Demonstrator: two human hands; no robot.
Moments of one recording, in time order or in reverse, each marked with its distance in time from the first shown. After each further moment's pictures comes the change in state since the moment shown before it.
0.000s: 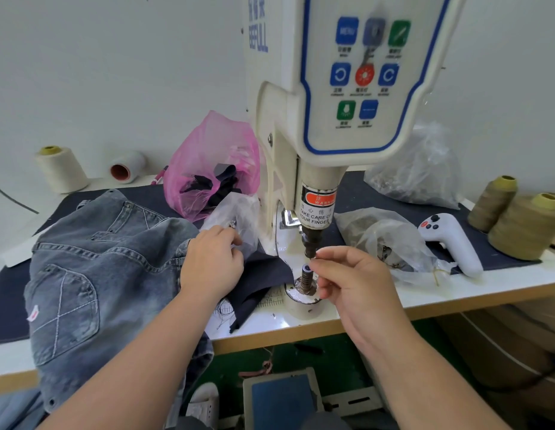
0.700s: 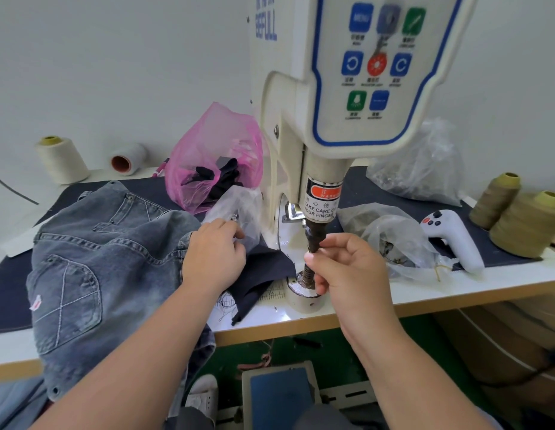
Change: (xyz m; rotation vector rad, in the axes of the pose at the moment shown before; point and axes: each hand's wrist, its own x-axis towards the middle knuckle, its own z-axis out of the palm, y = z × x) left_hand 0.001 0.000 0.001 -0.002 0.002 0.009; right_hand -0.006 0.001 0.012 -0.099 0.052 -0.134
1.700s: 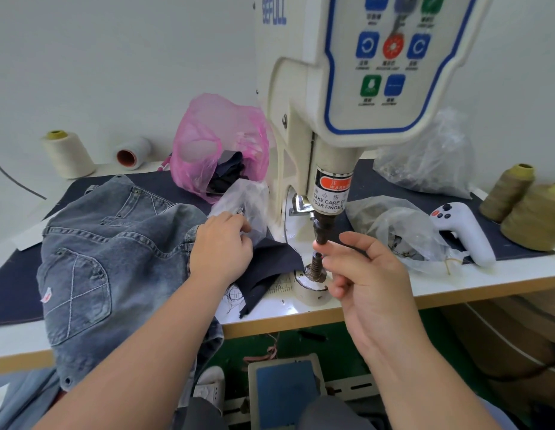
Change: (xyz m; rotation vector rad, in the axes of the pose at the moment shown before) left_hand -0.001 0.001 -0.002 0.004 0.000 0.003; right_hand -0.012 -0.003 -0.003 0.336 0.033 0.152
